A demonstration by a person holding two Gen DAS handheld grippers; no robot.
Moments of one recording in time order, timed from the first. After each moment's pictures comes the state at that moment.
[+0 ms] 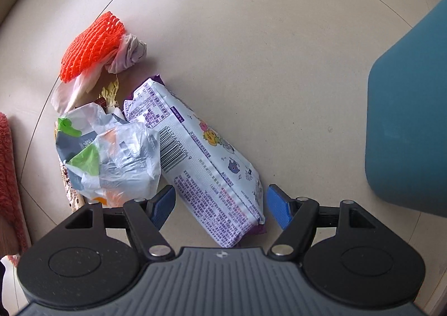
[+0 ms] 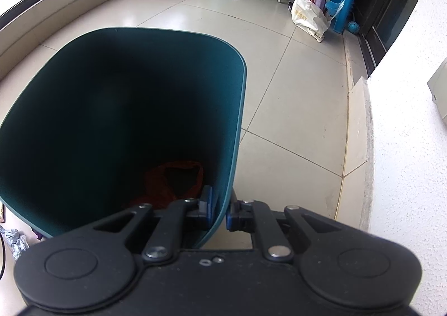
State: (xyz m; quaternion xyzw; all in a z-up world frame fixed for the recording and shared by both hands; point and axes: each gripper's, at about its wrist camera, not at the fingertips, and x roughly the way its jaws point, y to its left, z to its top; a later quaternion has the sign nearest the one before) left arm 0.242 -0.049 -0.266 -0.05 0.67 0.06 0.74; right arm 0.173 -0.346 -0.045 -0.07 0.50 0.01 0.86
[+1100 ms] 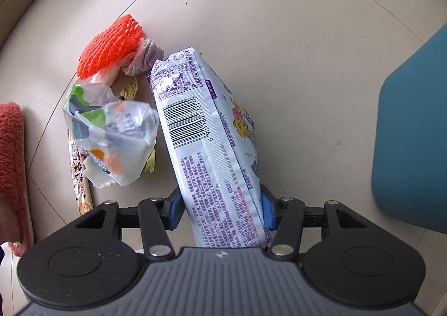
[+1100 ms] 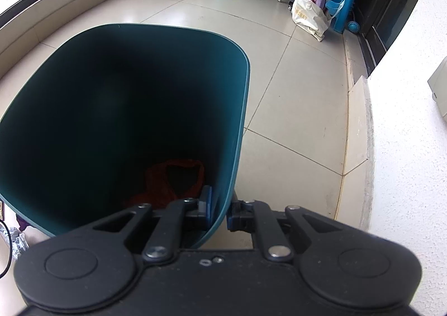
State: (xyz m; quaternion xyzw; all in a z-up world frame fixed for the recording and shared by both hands) left arm 0.213 -0.063 -0.238 -0.04 0.65 0.09 0.75; right arm 0.177 -0.341 -0.046 -0.07 0.50 0.01 0.86
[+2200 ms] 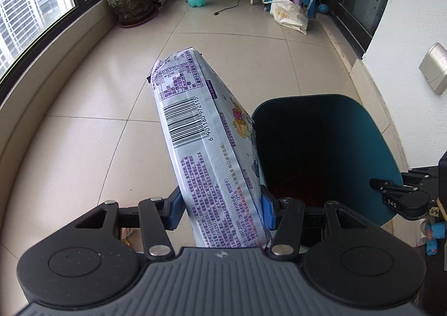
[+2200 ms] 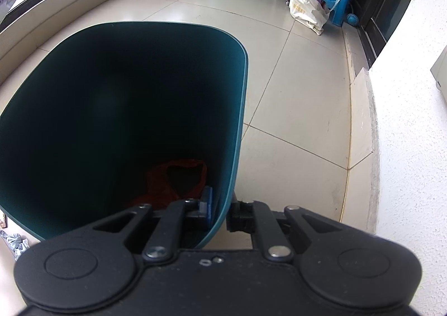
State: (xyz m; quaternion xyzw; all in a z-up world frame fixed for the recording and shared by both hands) left arm 0.226 -0.147 0.039 0.07 0.48 -0.12 0.87; right arm 0.184 -0.351 -0.052 -0.05 0.50 0.00 0.86
